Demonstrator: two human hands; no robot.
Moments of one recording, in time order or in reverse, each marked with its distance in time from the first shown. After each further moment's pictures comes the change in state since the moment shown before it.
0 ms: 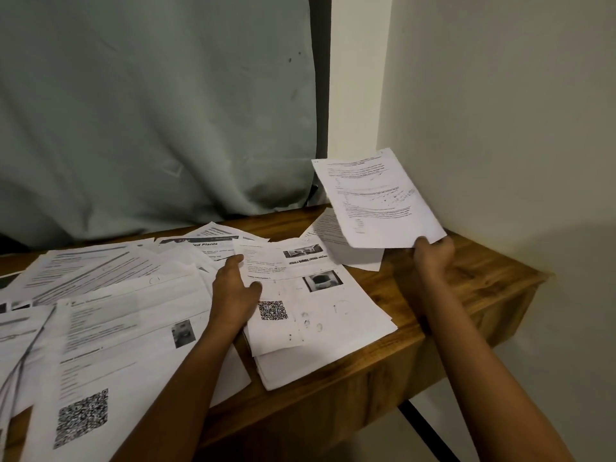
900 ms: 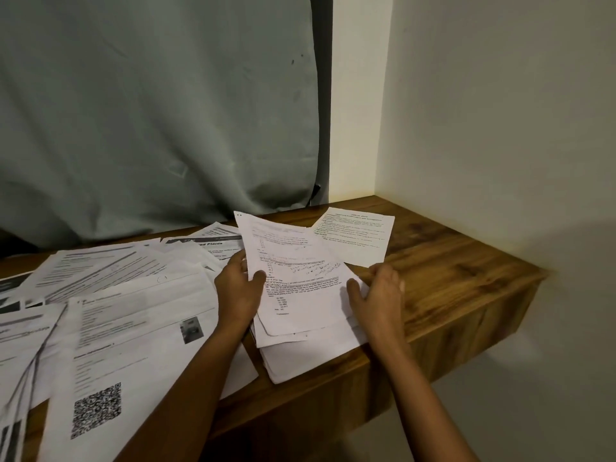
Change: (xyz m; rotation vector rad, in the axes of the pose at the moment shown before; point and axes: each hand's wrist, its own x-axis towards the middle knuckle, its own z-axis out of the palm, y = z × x) left_hand -0.011 0.009 0.000 -0.212 0.104 0.065; right_hand -0.135 0.024 -0.005 -0.600 -0.291 -0.471
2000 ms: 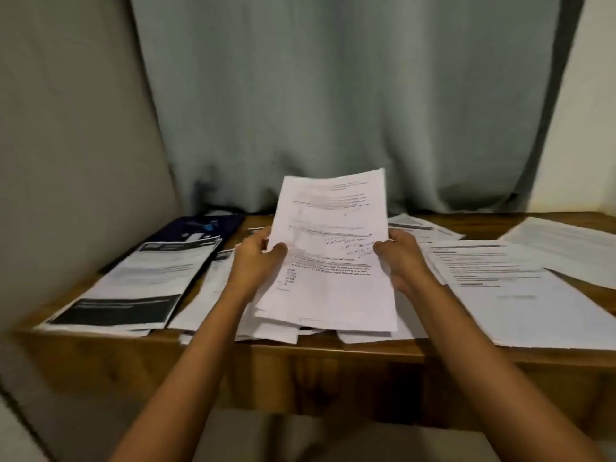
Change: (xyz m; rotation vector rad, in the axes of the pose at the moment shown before) left_hand -0.081 -0.024 -0.327 0.121 0.242 -0.028; right_hand -0.116 -0.244 0.079 0.901 -0.792 0.204
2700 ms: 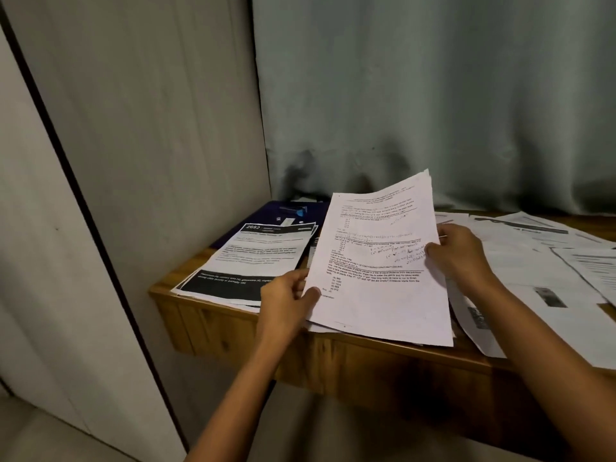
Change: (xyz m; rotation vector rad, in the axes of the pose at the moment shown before) left_hand -0.057 -0.091 -0.113 0.172 0.147 -0.094; right_hand -0.031 0.004 0.117 -0.594 -0.020 -0.233
